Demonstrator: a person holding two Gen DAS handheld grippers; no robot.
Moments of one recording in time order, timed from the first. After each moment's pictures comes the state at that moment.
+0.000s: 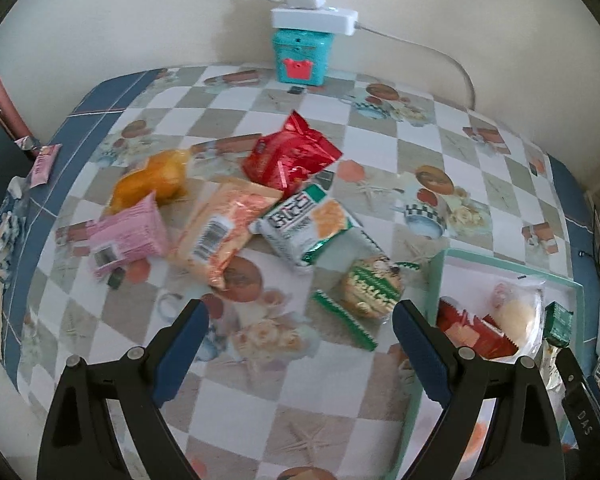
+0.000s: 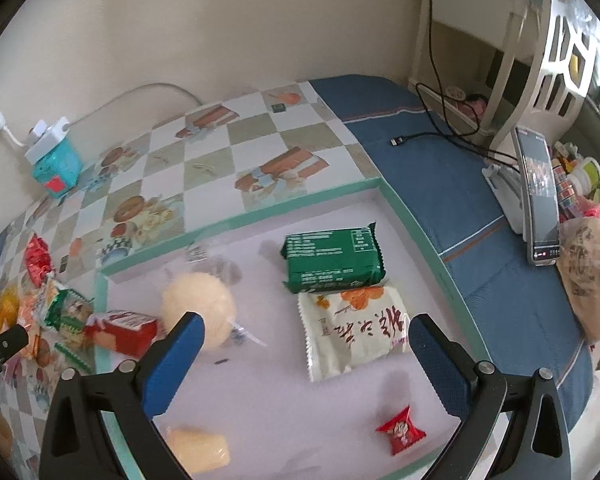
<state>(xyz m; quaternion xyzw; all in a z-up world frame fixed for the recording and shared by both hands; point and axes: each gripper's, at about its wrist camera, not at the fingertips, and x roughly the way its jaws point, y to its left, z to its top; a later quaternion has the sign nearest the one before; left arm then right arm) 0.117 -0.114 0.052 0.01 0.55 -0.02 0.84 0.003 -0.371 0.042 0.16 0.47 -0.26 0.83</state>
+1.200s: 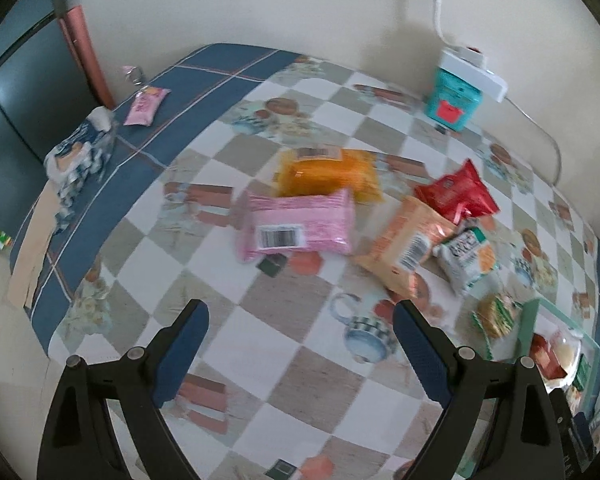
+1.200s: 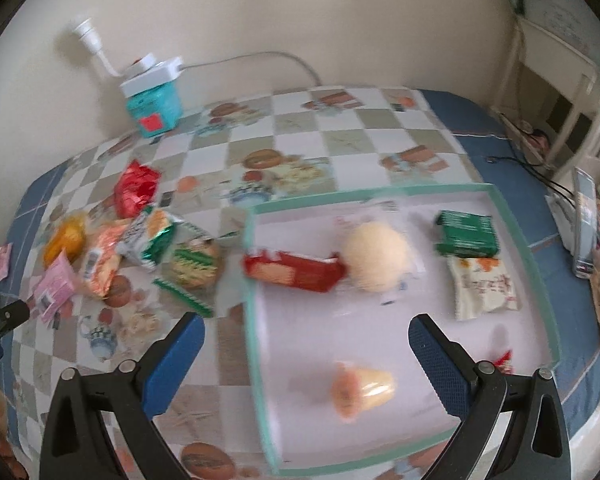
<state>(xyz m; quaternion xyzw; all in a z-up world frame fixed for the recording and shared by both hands) 0.101 0.039 0.062 -0.08 0.54 0.10 0.84 0.030 -0.236 0.055 0.11 0.49 -0.17 0.85</state>
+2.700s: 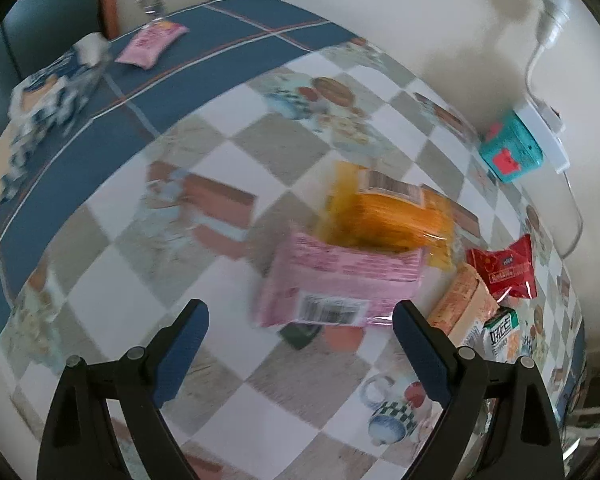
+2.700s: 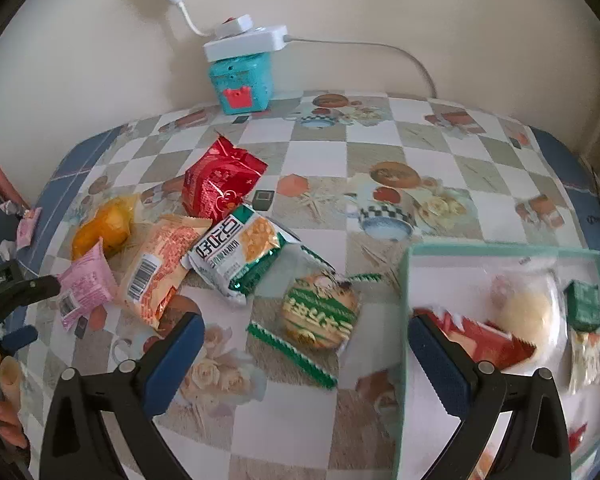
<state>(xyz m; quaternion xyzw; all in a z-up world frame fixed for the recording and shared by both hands) 0.165 0.105 0.002 -0.20 0.55 0.09 0.80 0.115 -0.175 0.017 0.07 0.49 -0.07 0.87</state>
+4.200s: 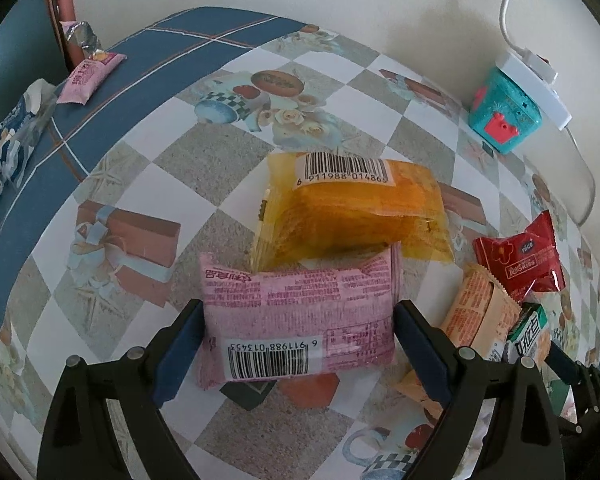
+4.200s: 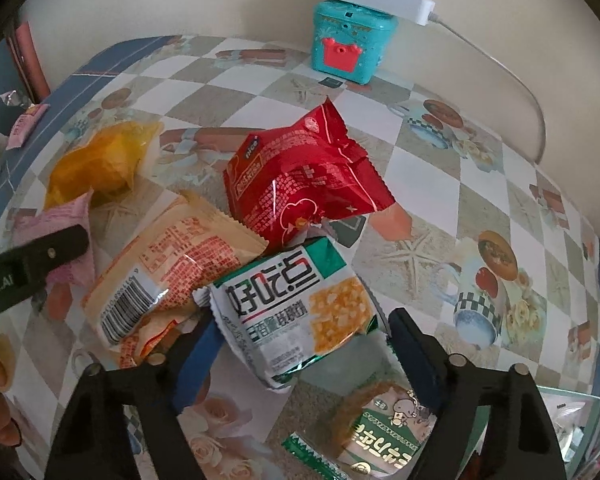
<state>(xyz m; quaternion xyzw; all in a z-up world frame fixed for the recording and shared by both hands) 0.198 0.072 -0.025 -0.14 0.54 0.07 0.82 0.196 -0.126 -0.024 -0.08 0.54 0.03 0.84</state>
